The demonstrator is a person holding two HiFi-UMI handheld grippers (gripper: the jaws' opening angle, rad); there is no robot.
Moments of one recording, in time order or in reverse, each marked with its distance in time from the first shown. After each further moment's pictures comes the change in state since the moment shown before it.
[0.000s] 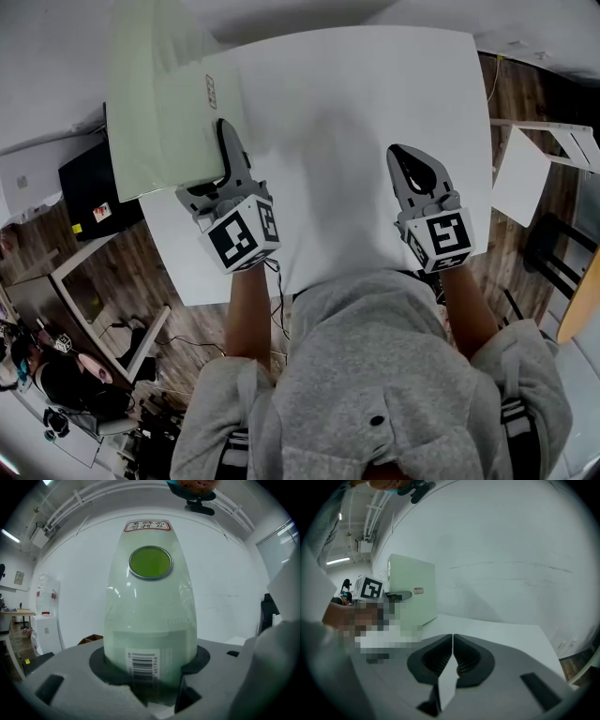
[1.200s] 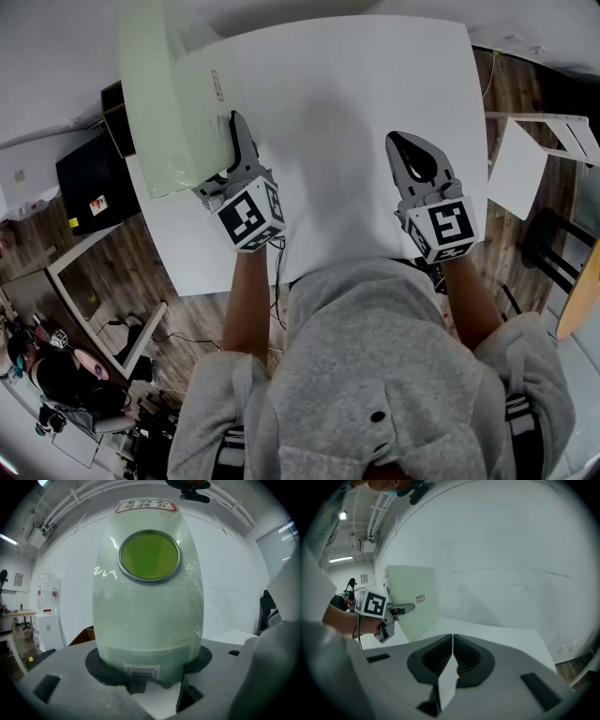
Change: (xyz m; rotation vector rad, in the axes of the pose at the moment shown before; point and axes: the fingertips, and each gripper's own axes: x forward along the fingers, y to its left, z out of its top) left arm 0.002 -0.011 -0.037 0.012 0.077 -0.001; right arm -0.003 -0.001 0.015 -0.018 -0.014 0.012
